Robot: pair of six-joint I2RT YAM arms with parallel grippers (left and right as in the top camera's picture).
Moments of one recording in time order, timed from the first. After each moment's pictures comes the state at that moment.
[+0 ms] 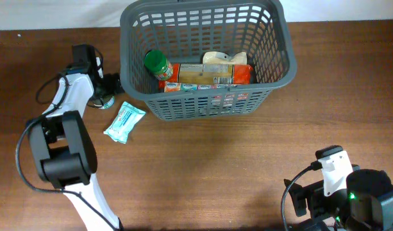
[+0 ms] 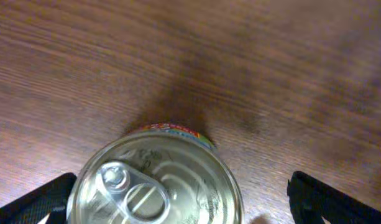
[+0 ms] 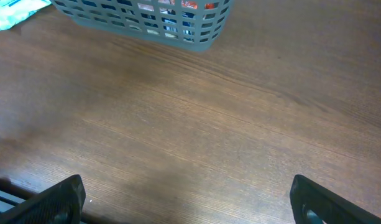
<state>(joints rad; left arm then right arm) 0.16 2.13 1.56 -0.62 -0.04 -0.13 0.37 0.60 1.17 -1.39 0.05 0.03</state>
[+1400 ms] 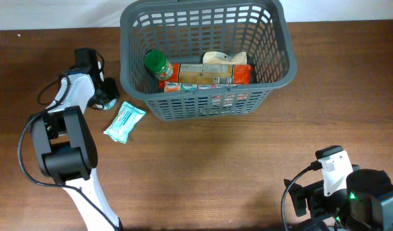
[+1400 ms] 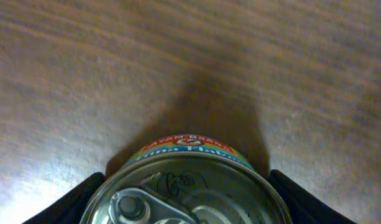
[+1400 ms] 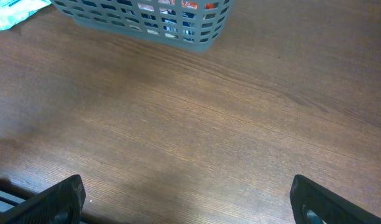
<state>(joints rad) 0.16 2.18 1.58 -0.65 -0.06 -0.14 0.37 0.60 1.17 -1.39 0.05 0.03</state>
